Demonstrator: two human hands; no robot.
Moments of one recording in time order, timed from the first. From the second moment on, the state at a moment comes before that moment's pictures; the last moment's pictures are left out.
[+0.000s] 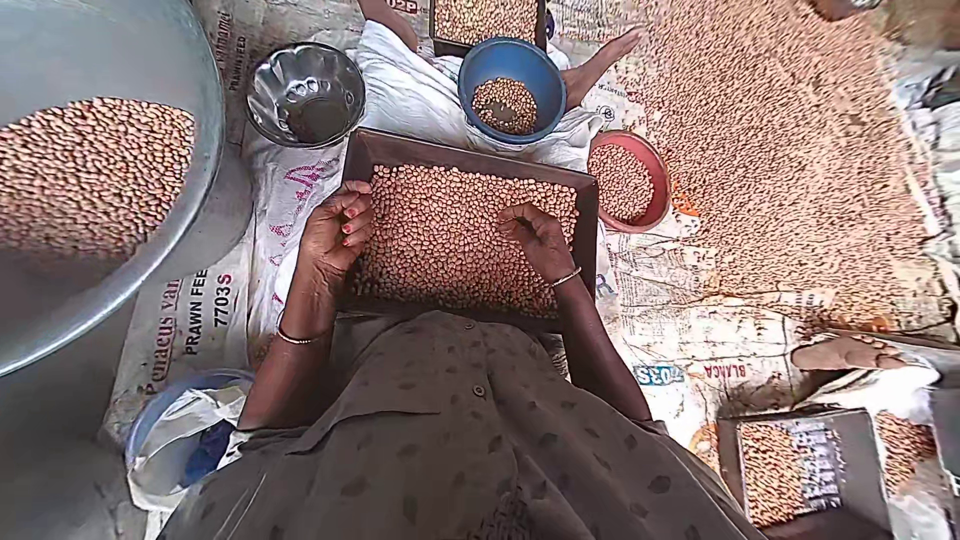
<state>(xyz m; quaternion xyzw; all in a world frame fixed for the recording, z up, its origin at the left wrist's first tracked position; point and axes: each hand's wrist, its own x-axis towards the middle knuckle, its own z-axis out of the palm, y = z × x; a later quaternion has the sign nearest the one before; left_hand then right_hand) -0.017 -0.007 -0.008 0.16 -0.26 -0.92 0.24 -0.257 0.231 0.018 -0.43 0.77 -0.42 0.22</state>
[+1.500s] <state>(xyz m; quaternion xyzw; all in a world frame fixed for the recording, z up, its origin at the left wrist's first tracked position) -0.018 -0.003 -0.012 0.11 -0.18 -0.87 0.45 -0.201 0.111 -0.023 -0.57 0.76 -0.29 0.11</state>
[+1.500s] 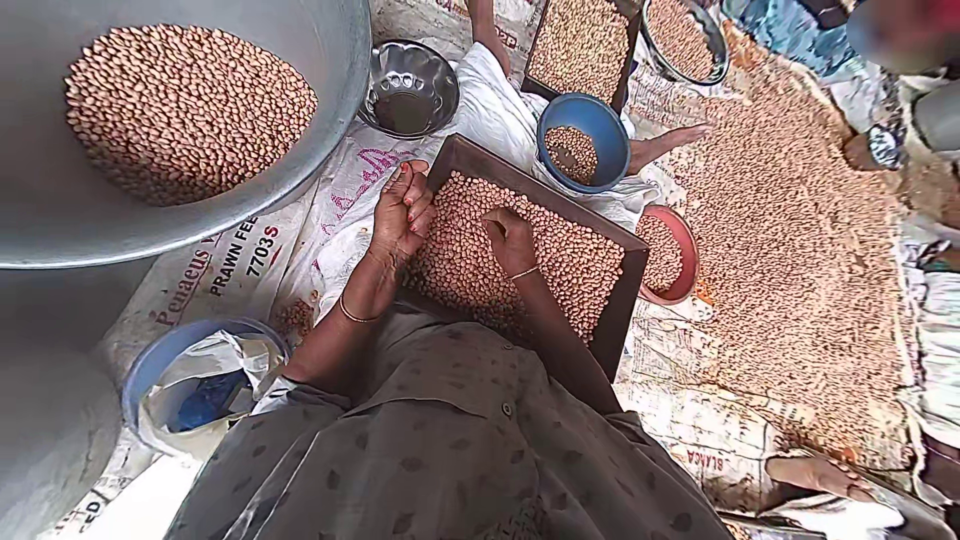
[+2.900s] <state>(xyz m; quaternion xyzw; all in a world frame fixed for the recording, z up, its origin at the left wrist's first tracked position) -0.024 -0.003 -0.009 0.17 -0.41 -0.89 0.08 -0.221 0.109 0.036 -0.51 0.65 -0.53 0.18</state>
